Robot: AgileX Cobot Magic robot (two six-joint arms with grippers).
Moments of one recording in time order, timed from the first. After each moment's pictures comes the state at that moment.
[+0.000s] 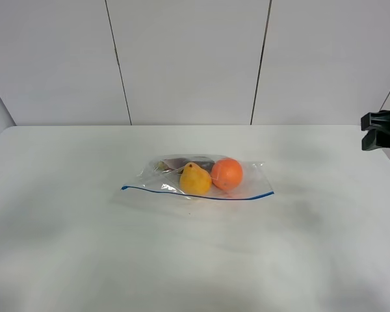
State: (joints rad) left arm -0.09 0.11 -0.49 -0.08 1.07 0.10; right arm -0.09 1.22 -0.95 0.00 0.75 0.02
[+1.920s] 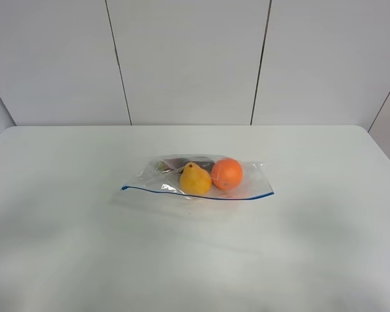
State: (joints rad) left arm -0.09 0.11 -0.49 -0.08 1.07 0.10; right arm -0.09 0.00 -0.53 0.05 1.09 0.06
